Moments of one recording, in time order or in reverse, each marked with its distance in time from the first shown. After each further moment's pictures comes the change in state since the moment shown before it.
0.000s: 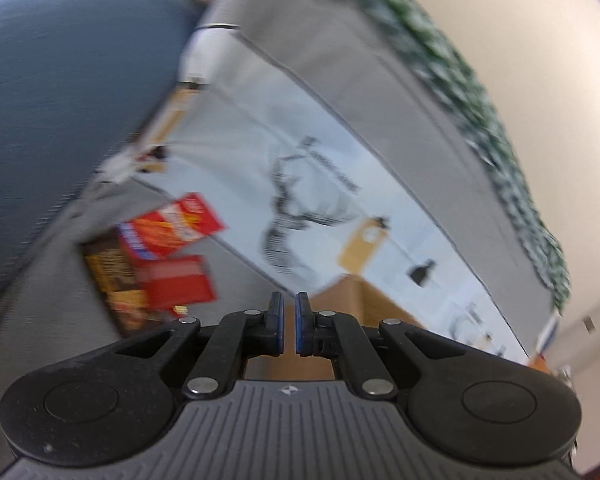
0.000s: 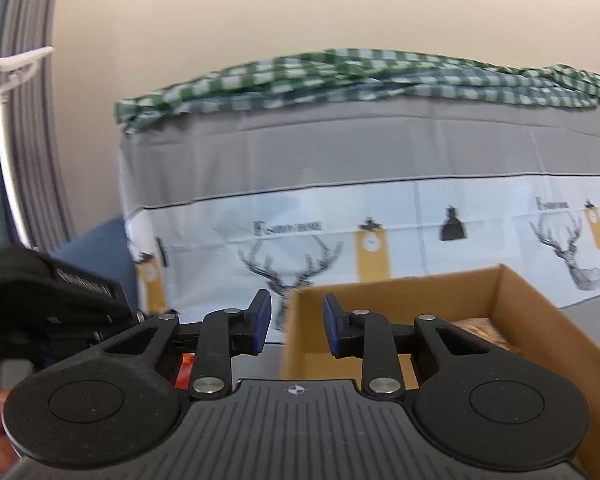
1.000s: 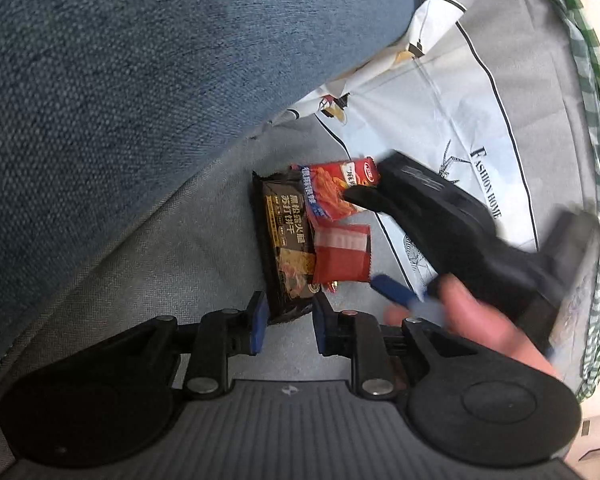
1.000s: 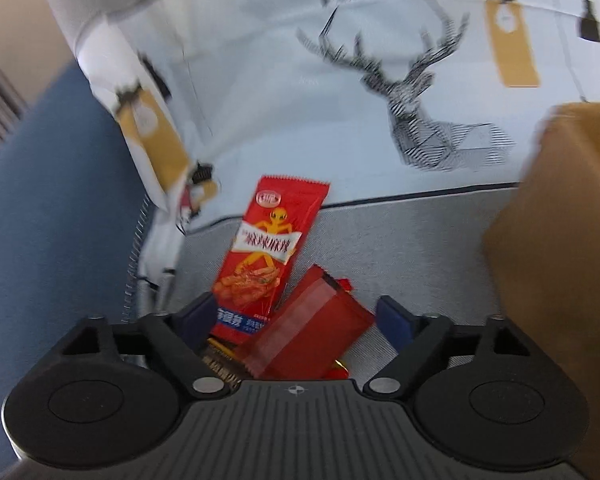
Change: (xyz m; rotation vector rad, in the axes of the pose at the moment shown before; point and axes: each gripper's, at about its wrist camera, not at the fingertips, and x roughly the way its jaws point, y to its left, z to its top) left arm 0.012 0.109 0.002 -0.367 0.170 0.207; right arm 0.245 0.121 -0.042 0.171 0.690 0.002
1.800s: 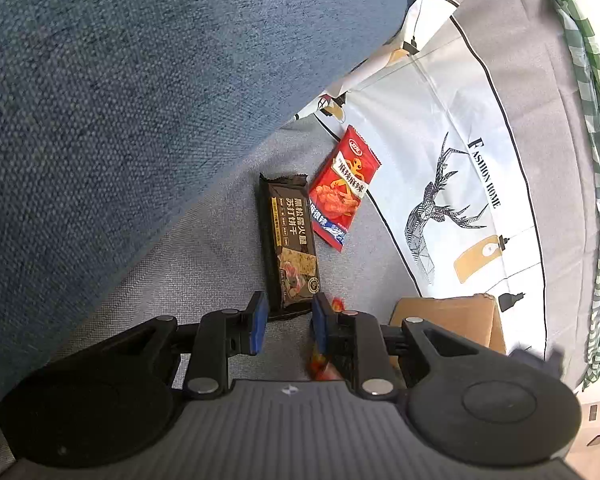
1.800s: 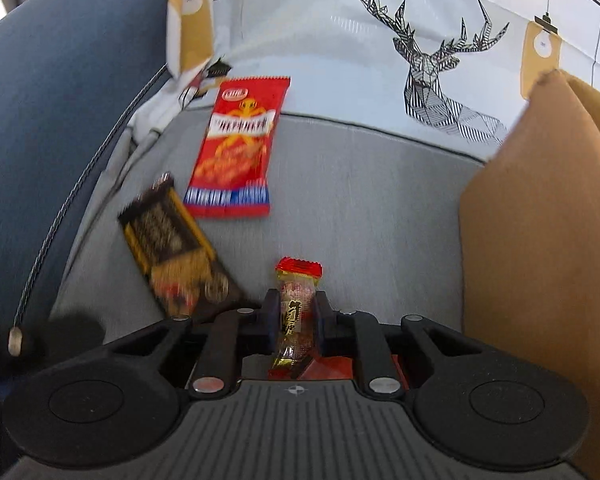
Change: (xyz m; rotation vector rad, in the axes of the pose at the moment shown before) left arm -0.006 -0.005 0.008 0.030 0.026 0.017; right arm -0.014 -0.017 -0.065 -0.317 0.056 -0.058
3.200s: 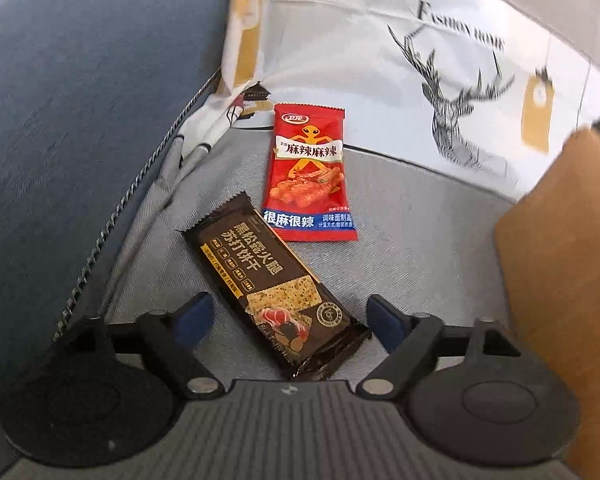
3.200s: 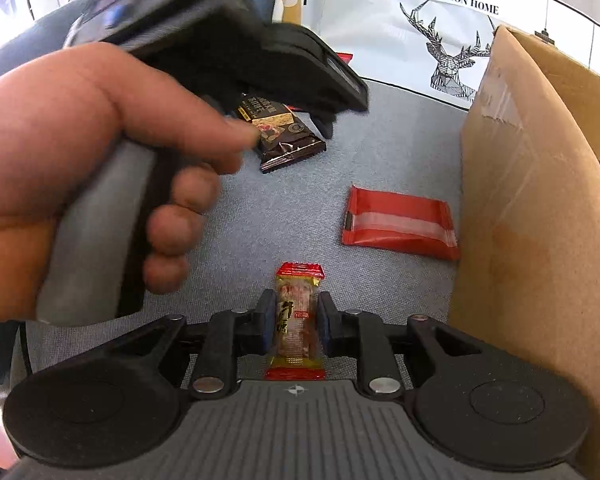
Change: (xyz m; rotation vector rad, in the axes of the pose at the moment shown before) left arm 0.094 -0.070 -0.043 0.716 -0.169 0.354; right arm -0.071 0.010 -0.134 -0.160 -0.125 0.128
